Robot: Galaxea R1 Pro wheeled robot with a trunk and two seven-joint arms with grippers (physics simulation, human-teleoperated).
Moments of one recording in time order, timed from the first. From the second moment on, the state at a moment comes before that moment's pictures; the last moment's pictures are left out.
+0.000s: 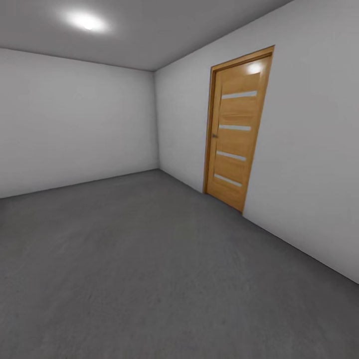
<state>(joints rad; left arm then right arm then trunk) 0.00 -0.01 0.01 -0.03 0.03 -0.04 0.01 0.00 0.00 0.09 0.00 0.14 -0.11 -0.01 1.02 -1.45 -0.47</state>
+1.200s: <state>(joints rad) 0.00 -0.01 0.01 -0.03 0.03 -0.04 0.01 0.00 0.00 0.10 0.00 0.14 -0.11 -0.01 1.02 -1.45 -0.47</state>
